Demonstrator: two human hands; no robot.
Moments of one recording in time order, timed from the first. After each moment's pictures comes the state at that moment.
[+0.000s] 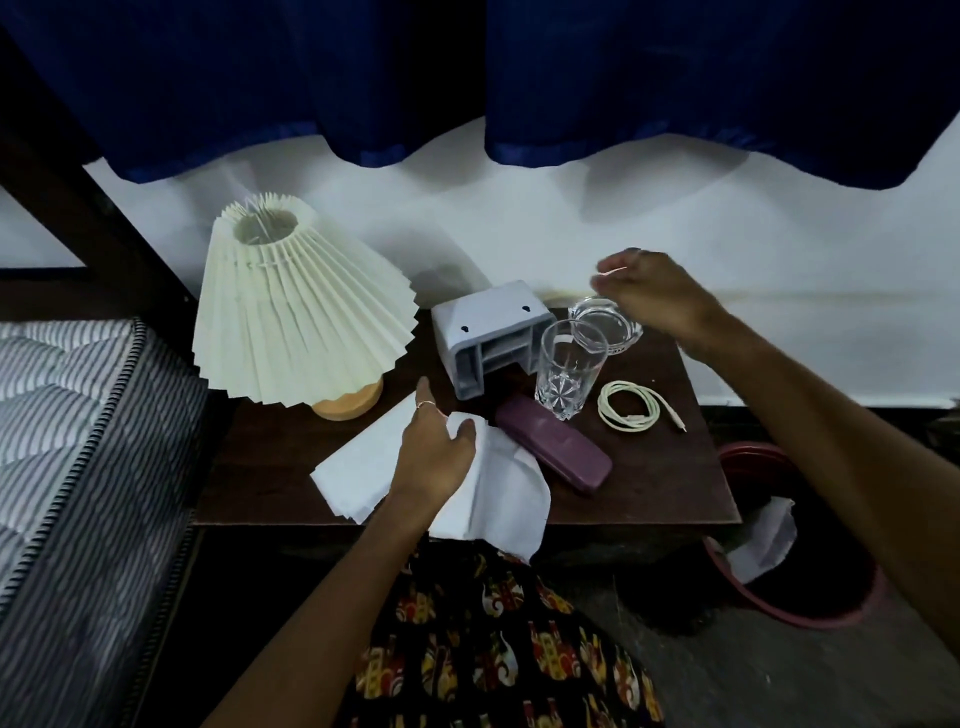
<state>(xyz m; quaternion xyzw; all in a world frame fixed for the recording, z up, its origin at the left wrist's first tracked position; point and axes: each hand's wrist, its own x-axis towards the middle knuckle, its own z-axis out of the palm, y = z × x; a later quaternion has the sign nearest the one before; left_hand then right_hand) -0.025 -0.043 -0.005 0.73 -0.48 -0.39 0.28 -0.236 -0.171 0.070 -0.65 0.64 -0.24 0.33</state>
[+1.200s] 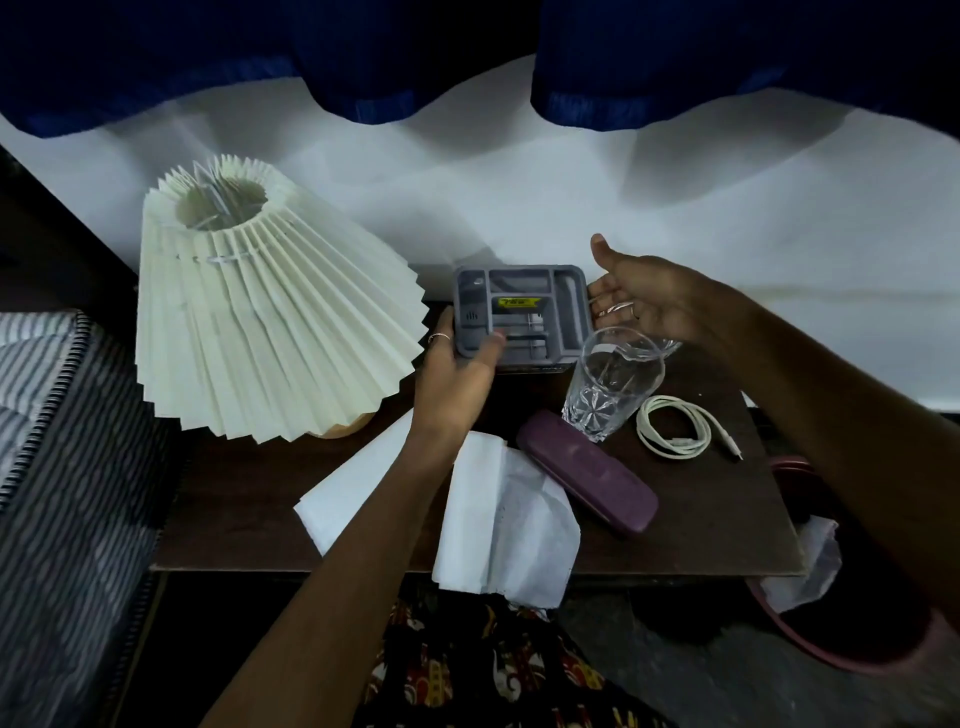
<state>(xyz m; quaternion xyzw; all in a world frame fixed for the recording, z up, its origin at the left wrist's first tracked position) -0.017 -0.140 -0.020 0.63 -0.41 -0.48 0.47 -0.199 -0.246 0.024 -0.46 0.66 -0.17 0.57</state>
